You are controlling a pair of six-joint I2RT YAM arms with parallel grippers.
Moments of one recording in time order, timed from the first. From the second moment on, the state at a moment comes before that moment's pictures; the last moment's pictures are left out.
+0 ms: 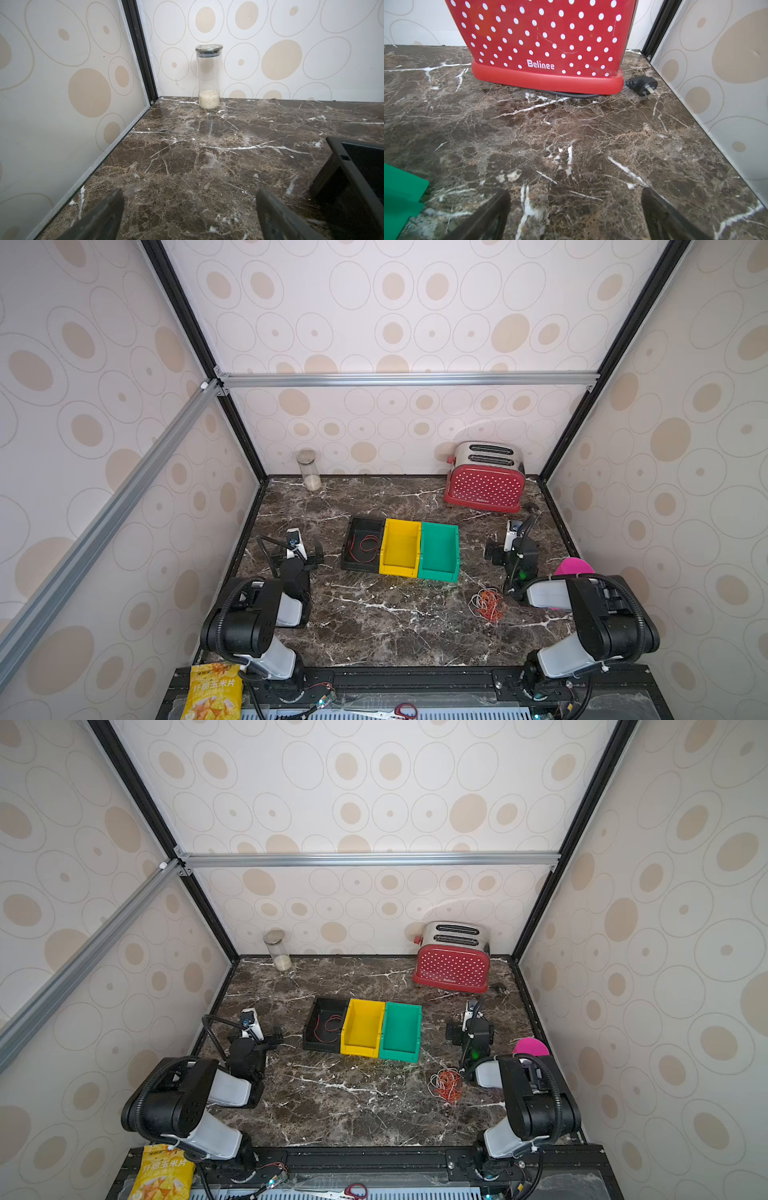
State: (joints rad) left arm -0.05 1.57 0.21 1.24 -0.29 0.05; right arm 0.08 1.54 0.41 0.71 0.21 0.02
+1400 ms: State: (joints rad) left arm -0.05 1.31 0.63 0.55 -0.17 -0.12; right arm 0.06 1.27 0.77 -0.03 0.11 0.24
